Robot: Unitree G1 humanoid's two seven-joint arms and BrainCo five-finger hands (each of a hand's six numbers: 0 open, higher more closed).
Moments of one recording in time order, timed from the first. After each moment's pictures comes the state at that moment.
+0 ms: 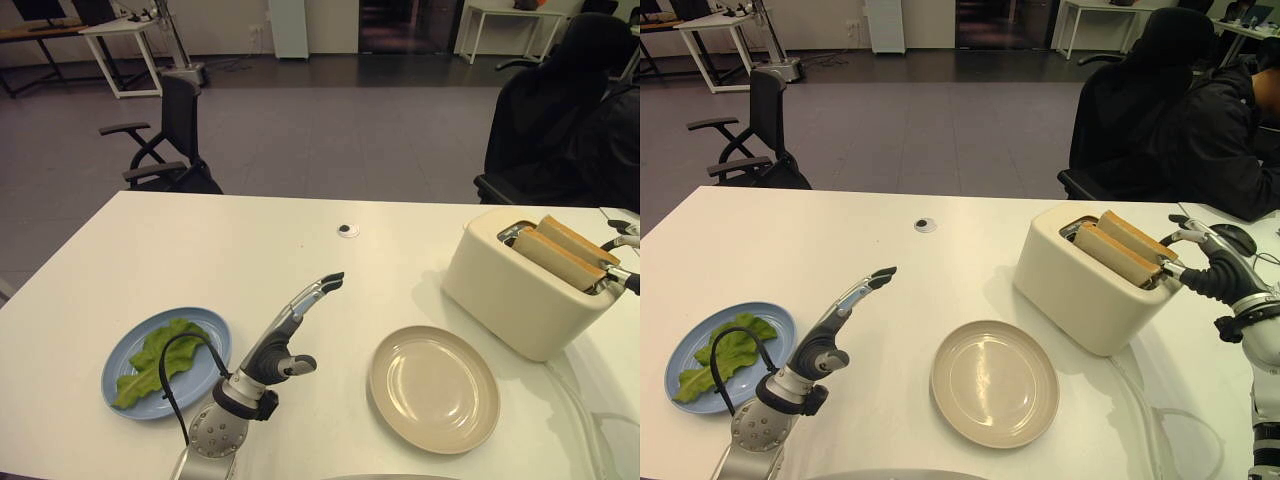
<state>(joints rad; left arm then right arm) 0.31 0.28 -0.13 -0.32 0.14 -0.58 -0.24 -0.01 -0.89 -0.38 0.33 -0.11 -0.40 0.32</state>
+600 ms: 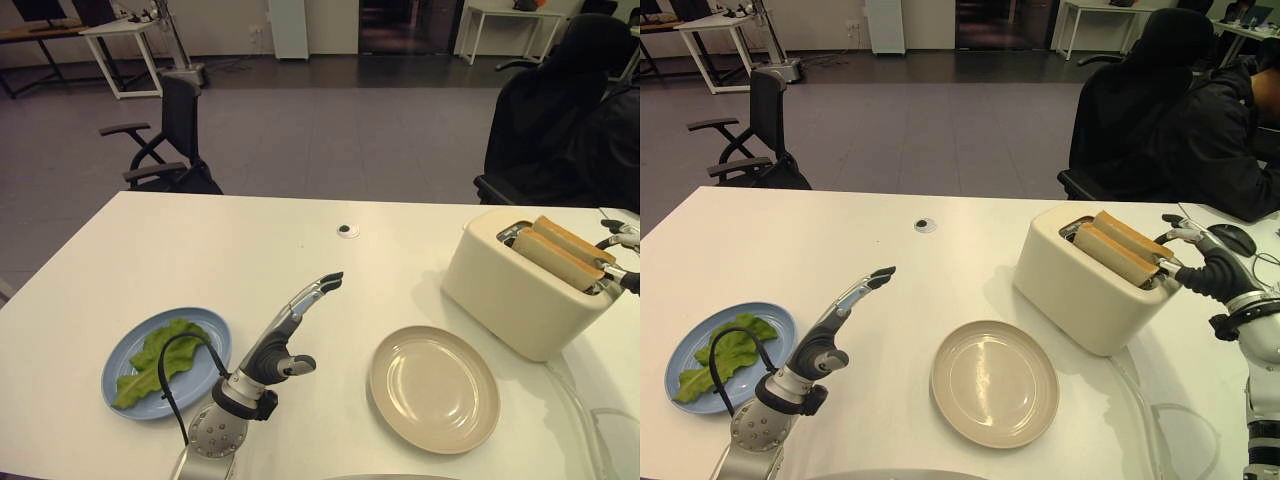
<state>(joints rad) 0.31 0.28 -0.13 -0.31 0.14 -0.58 -0.23 -0.02 -0.87 -0.40 0.28 0.04 -0.32 0.39</state>
